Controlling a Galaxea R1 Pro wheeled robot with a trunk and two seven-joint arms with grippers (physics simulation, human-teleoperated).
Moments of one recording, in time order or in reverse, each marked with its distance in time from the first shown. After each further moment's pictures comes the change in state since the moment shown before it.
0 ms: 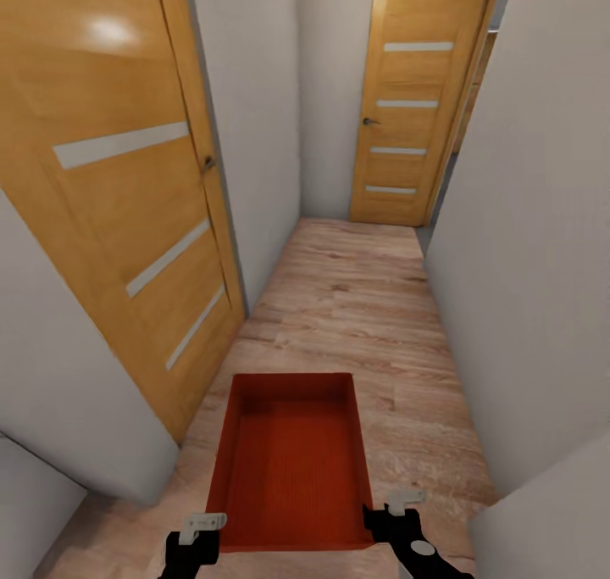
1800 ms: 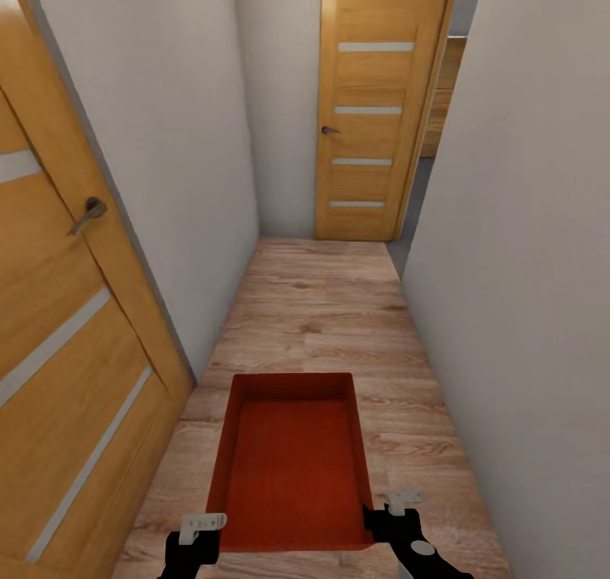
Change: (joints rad) left arm 0.000 0.000 0.000 0.000 0.001 0.000 0.000; right arm 0.000 0.000 0.000 0.000 0.000 0.000 0.000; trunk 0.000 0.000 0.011
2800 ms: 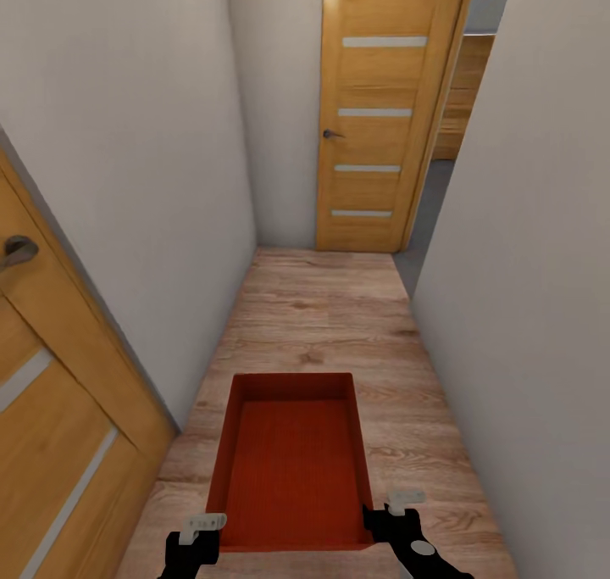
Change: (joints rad) left arm 0.000 0.000 0.000 0.000 -0.001 0.000 0.000; right arm 0.000 0.000 0.000 0.000 0.000 0.000 0.000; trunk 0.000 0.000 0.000
